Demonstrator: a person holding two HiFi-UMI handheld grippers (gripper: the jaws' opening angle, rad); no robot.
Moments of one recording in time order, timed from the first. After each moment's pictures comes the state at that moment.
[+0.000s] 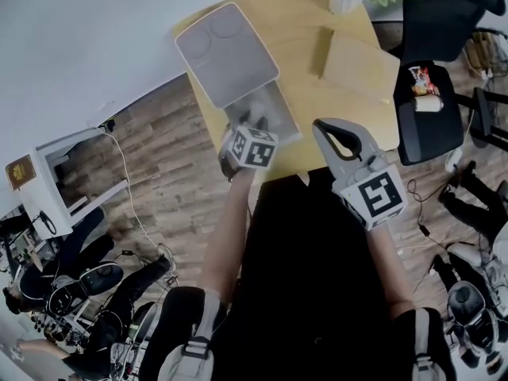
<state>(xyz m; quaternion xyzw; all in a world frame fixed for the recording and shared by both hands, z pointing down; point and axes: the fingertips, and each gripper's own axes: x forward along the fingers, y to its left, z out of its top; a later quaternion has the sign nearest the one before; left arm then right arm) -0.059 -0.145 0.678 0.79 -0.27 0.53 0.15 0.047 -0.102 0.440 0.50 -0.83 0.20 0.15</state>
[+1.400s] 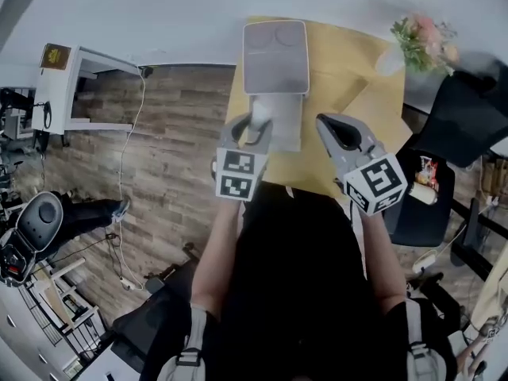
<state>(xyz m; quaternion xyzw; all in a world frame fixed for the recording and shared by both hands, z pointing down) -0.085 -0.109 0.474 0.80 -0.50 0.29 0.15 0.036 -0.105 0.393 0.32 -0.93 0.13 0.10</state>
